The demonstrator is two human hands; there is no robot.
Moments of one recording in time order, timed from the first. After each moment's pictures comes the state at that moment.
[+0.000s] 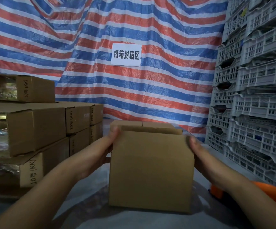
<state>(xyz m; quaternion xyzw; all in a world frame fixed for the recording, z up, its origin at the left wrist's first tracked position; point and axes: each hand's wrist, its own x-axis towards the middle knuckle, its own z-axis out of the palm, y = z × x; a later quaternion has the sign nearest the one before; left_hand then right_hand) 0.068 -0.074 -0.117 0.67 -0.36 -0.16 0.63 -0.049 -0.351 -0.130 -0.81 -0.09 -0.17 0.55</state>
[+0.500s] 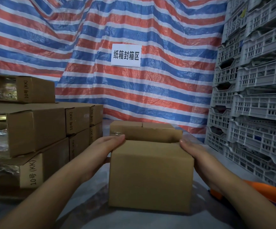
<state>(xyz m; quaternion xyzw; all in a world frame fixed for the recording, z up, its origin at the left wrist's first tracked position) 0.067 -0.081 -0.121 0.70 -0.30 -0.12 0.64 -0.043 -0.342 -0.128 -0.78 -0.02 -0.22 0.58</state>
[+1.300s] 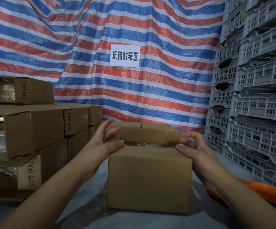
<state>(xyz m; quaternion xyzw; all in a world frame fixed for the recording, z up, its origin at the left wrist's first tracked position) 0.066 -0.087 -0.119 0.64 -0.31 -0.03 0.70 -0.041 -0.338 -0.131 -0.71 0.00 -0.29 0.64</state>
